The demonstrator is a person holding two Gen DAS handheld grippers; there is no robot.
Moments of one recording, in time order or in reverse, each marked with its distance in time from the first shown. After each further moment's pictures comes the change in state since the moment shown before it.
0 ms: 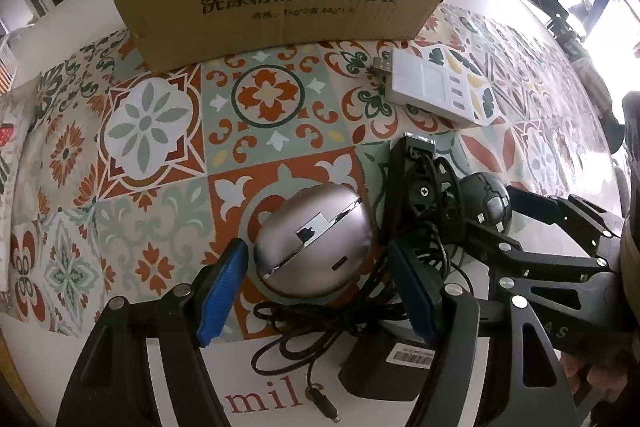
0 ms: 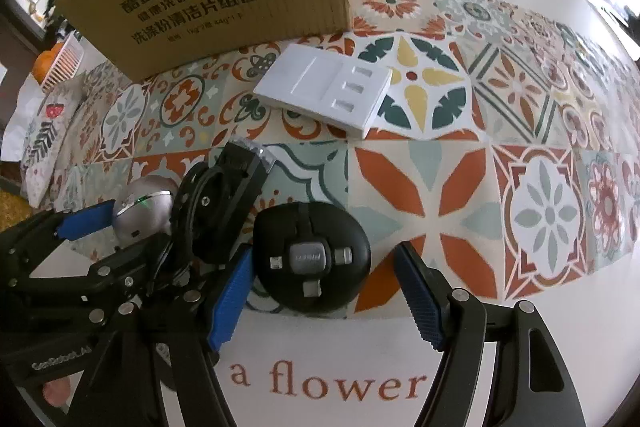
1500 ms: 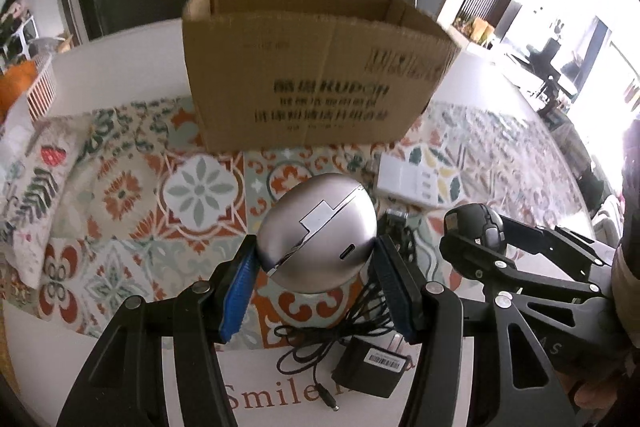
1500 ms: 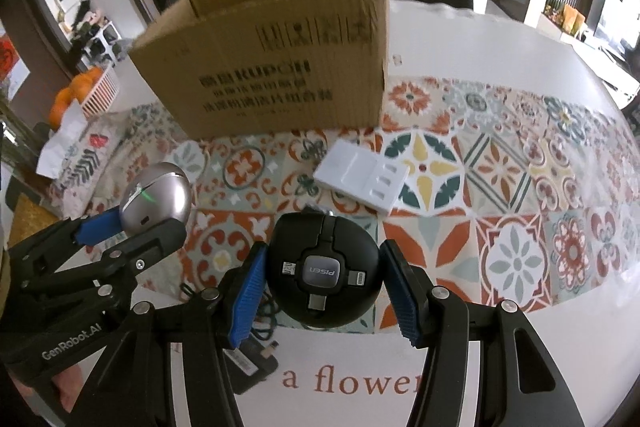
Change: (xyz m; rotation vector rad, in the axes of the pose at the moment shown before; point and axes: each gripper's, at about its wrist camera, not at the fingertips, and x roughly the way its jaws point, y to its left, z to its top) left arm -0.087 0.012 -0.001 -0.078 -0.289 -0.012; right arm -0.076 0.030 0.008 -0.053 -0.206 0.010
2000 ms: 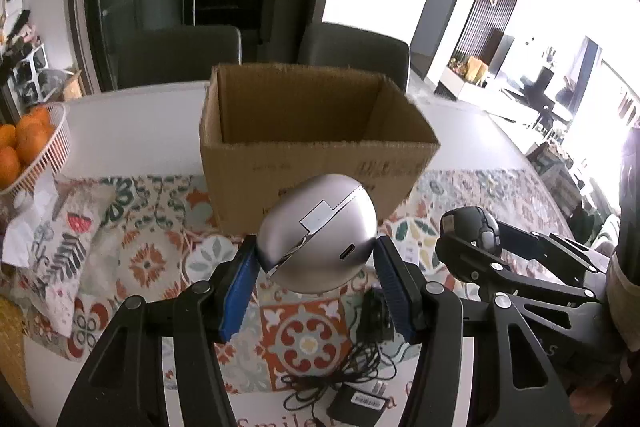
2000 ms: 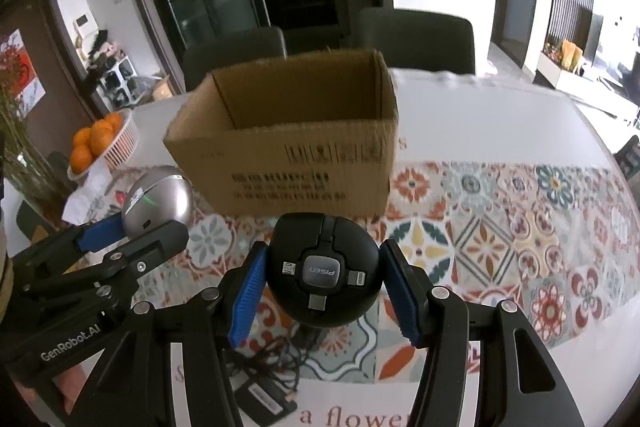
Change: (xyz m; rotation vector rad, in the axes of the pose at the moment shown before) left arm -0.048 -0.002 0.048 0.003 -0.165 0.004; right arm -0.047 0.012 0.048 -0.023 -0.174 0.015
